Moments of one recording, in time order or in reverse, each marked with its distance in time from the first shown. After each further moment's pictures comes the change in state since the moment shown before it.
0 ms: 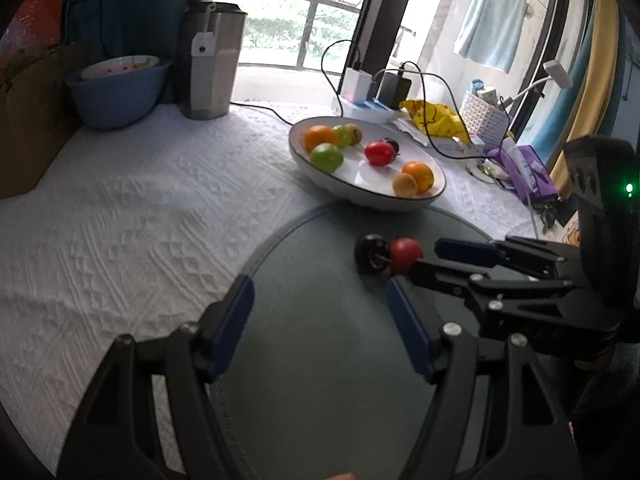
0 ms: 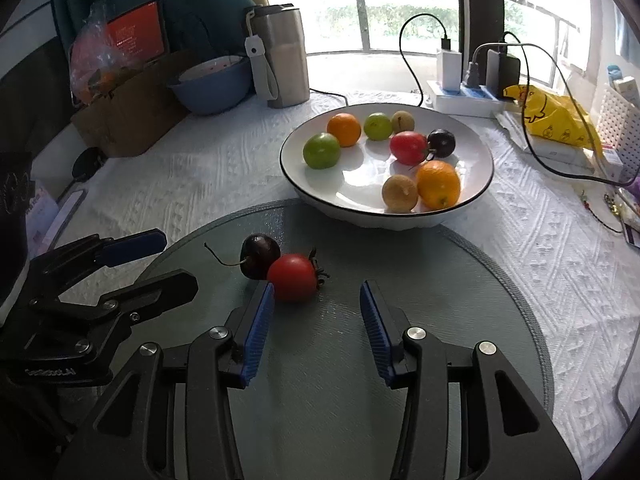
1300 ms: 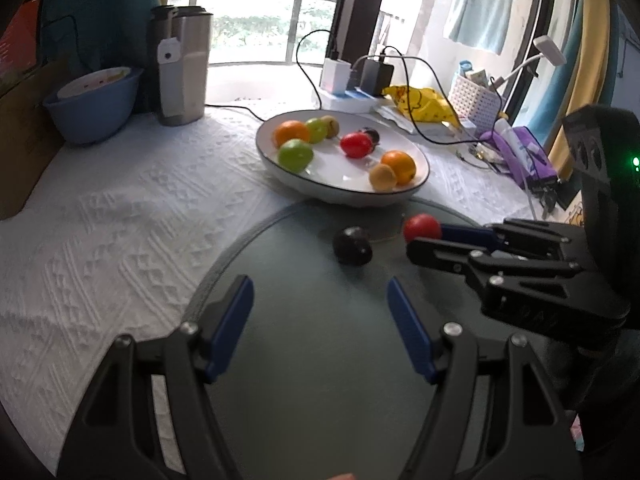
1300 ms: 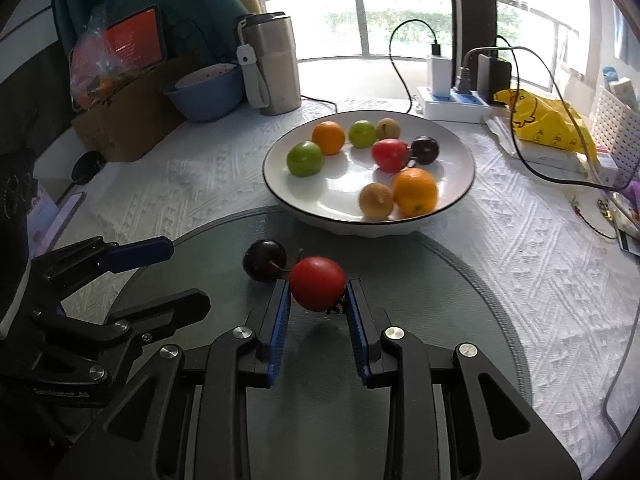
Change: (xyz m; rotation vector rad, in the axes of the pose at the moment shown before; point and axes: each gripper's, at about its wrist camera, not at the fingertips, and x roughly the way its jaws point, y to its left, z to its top) left arm 0.015 -0.028 0.007 0.066 0.028 0.015; right arm -0.011 -0.020 -0.002 0.006 -0.036 -0.005
